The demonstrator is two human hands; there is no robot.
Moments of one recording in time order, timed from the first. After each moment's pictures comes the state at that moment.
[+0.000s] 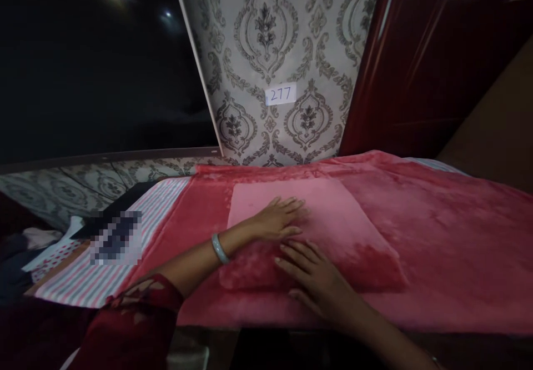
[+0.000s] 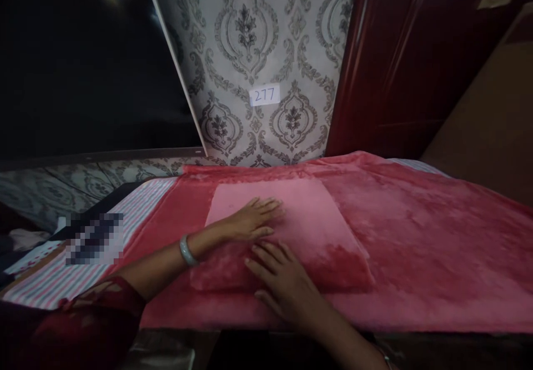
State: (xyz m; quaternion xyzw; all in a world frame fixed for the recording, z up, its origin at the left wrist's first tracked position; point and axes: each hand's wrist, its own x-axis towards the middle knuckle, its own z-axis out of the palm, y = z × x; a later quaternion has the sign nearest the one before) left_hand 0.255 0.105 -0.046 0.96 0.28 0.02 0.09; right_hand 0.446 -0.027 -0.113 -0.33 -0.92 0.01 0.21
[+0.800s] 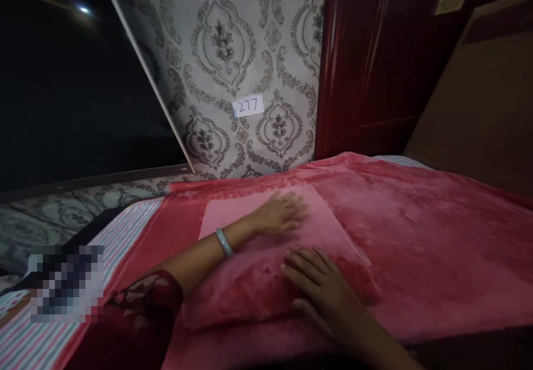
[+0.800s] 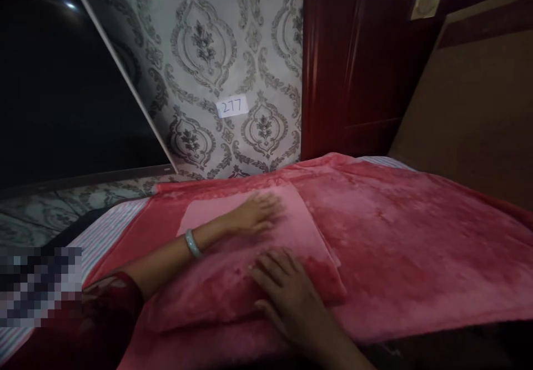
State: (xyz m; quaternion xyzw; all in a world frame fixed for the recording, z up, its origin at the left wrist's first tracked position) left_hand 0.333 0.170 -0.036 0.97 0.22 0.04 0.03; right_hand 0.503 -0.023 -0.122 -0.40 -0.87 -0.02 0.28
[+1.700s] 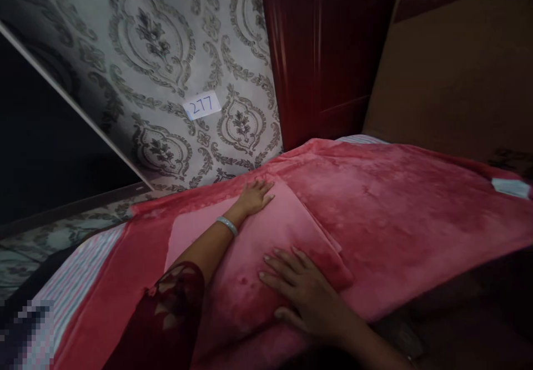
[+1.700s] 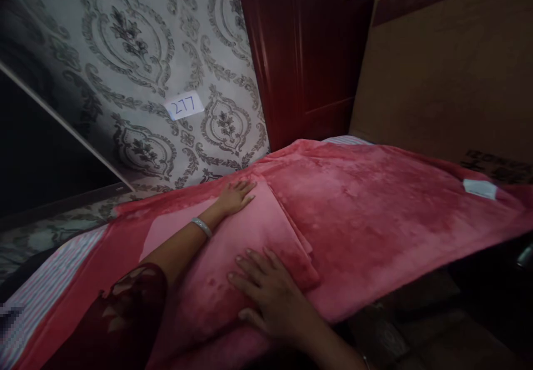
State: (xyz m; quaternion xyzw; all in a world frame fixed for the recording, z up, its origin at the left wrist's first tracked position) left_hand 0.385 0.253 -0.060 0.92 0.39 0.01 0.03; right_hand 0.509 -0.020 -0.125 -0.44 -0.86 0.10 0.25
